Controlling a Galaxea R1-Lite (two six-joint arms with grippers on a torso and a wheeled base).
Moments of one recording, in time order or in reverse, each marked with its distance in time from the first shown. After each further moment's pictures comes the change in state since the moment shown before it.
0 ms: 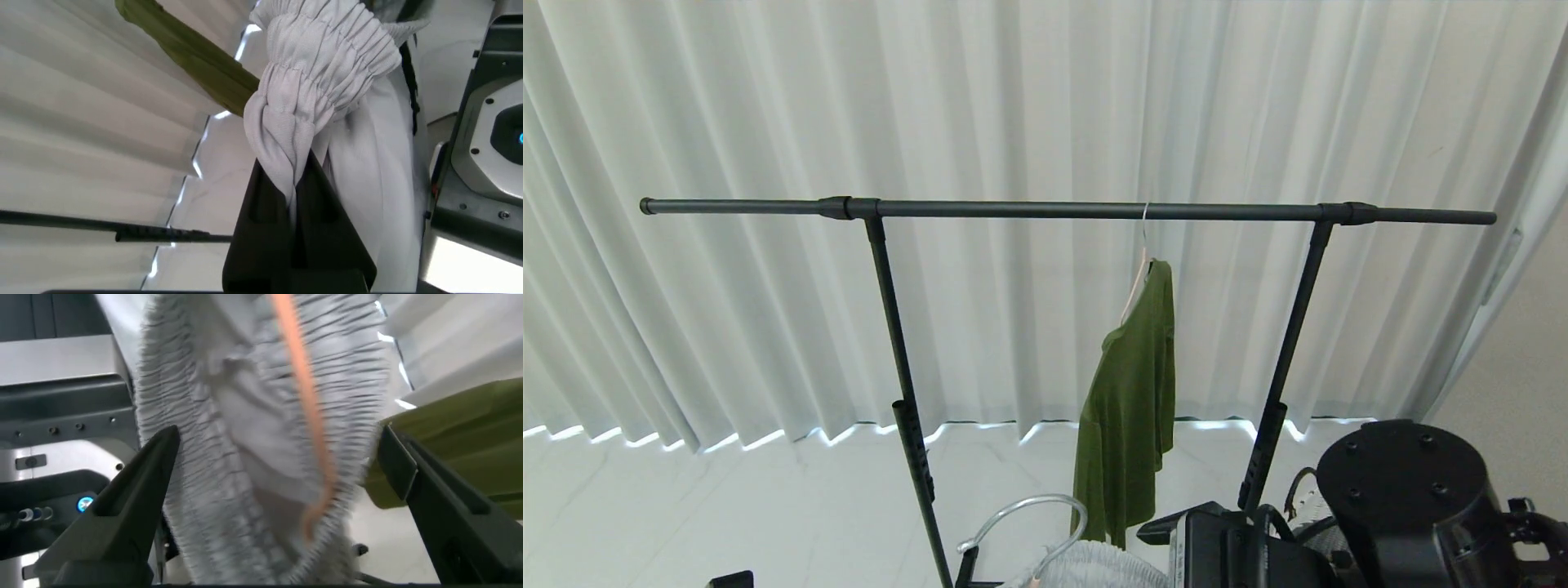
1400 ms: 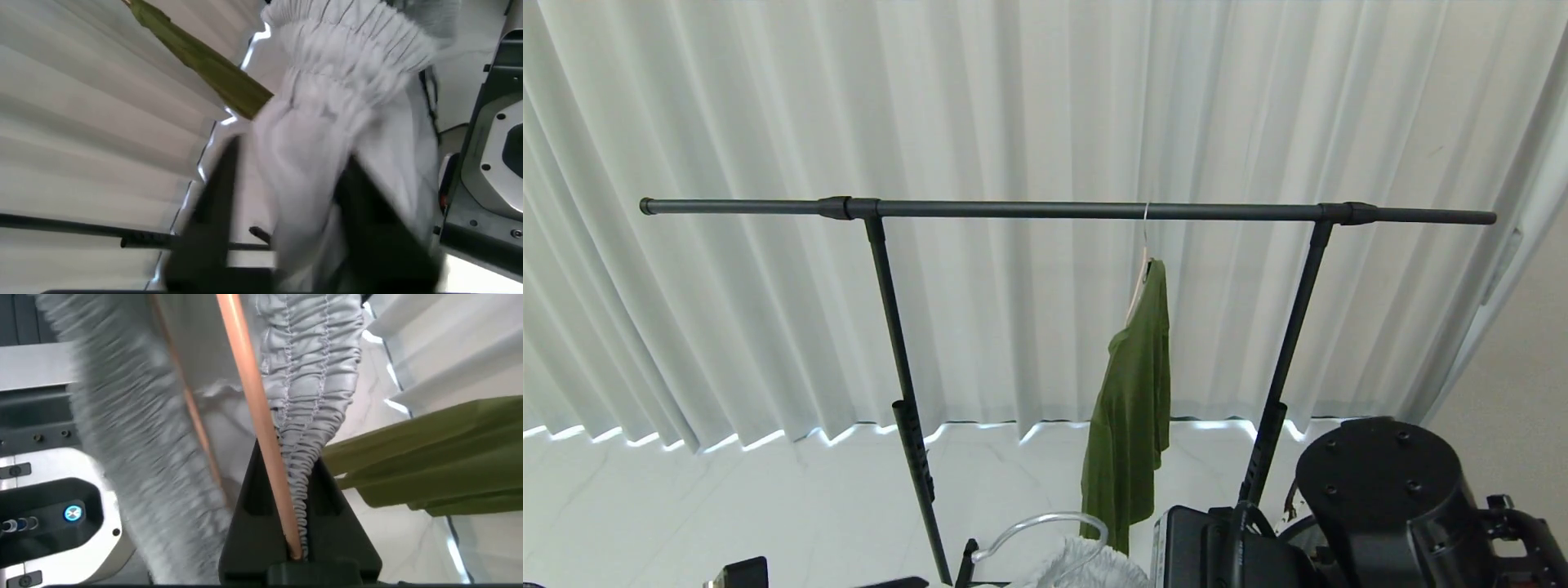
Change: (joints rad) left arm 0.005 0.028 0.004 -0.058 0.010 0.006; right arm 0.007 0.022 -0.024 -0.001 -0.025 -0.005
